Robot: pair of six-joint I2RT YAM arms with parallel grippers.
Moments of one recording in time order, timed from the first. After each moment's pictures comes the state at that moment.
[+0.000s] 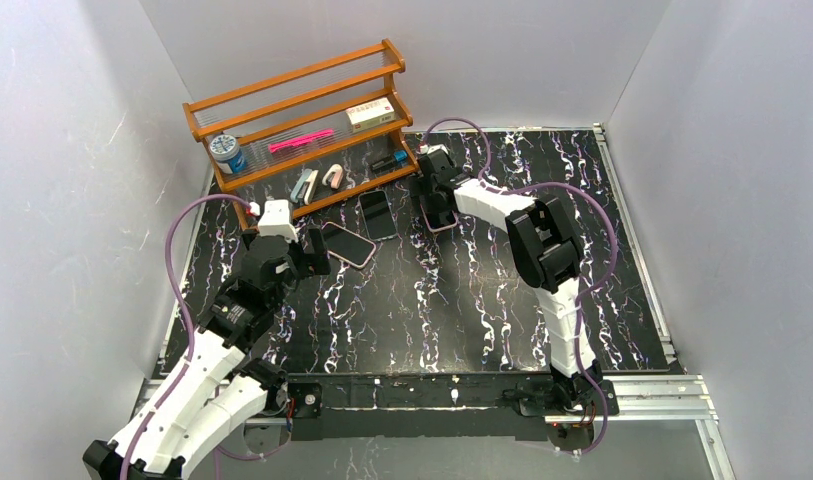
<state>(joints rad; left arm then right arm) -0.49 0.68 0.70 -0.45 -0.39 -0.28 0.59 2.22 1.68 -0.35 0.25 0.24</state>
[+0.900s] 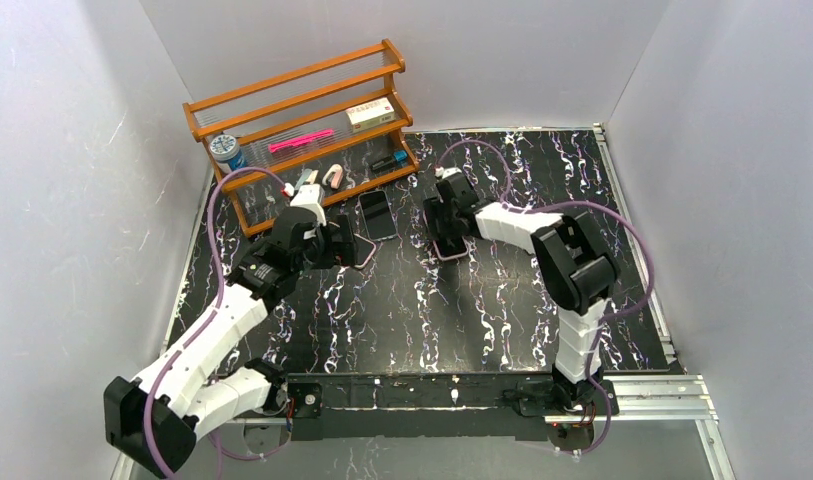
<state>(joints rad) -0.49 0.96 0.81 -0.47 -0.15 -0.41 0.59 1.99 1.31 -0.23 0.15 0.26</state>
